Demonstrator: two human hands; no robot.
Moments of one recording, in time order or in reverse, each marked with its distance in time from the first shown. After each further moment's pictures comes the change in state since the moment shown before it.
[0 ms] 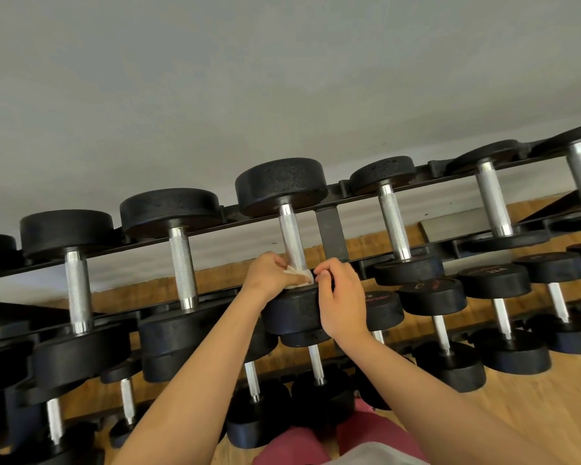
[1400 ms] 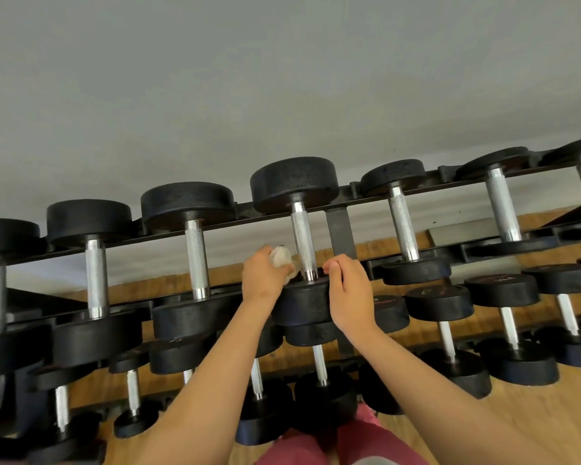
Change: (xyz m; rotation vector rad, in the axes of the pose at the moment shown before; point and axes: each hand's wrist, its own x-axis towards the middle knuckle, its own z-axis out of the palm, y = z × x) left_hand -0.013 -0.017 -0.002 0.023 0.351 0.169; right_hand 0.000 -0.004 -0.003 -0.011 -0.029 -0.003
